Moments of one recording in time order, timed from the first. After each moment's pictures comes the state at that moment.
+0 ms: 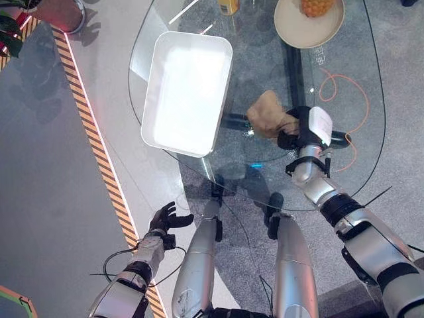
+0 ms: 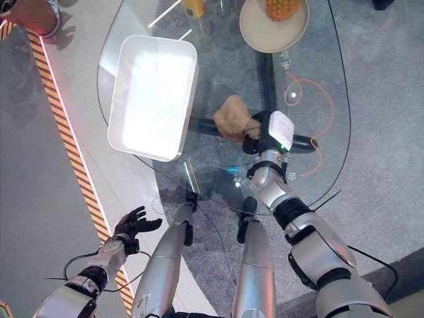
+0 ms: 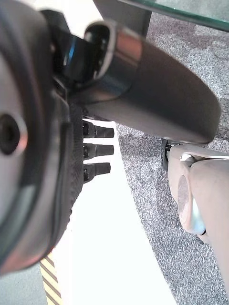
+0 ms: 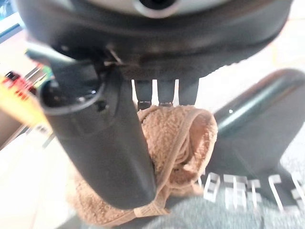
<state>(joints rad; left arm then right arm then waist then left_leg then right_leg) -0.43 0.27 -0.30 1.13 -0.54 -0.10 0.12 -0.91 -0.51 0.63 0.82 0.04 0.15 -0.67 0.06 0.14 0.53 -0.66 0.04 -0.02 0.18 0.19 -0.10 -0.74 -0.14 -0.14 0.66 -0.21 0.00</state>
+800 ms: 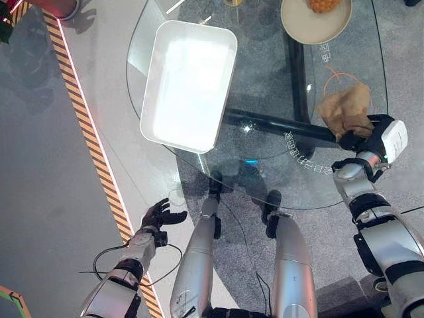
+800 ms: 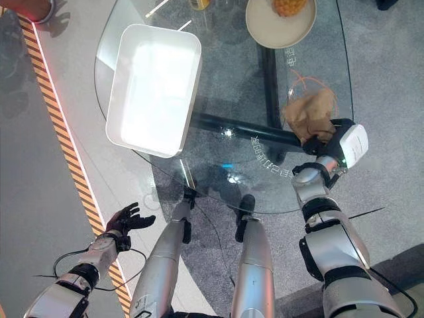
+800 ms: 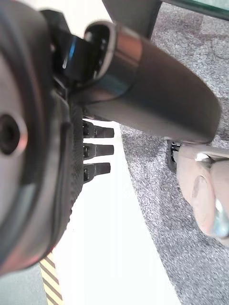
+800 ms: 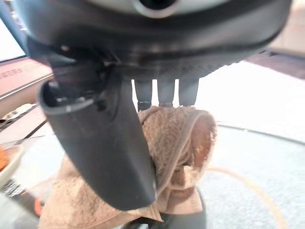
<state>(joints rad) -0.46 0.34 -0.30 1.14 -0.56 -0.10 0.07 -0.94 -0.58 0.35 1.22 0.17 -0.02 -0.80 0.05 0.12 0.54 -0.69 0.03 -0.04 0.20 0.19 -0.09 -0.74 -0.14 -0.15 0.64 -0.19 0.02</state>
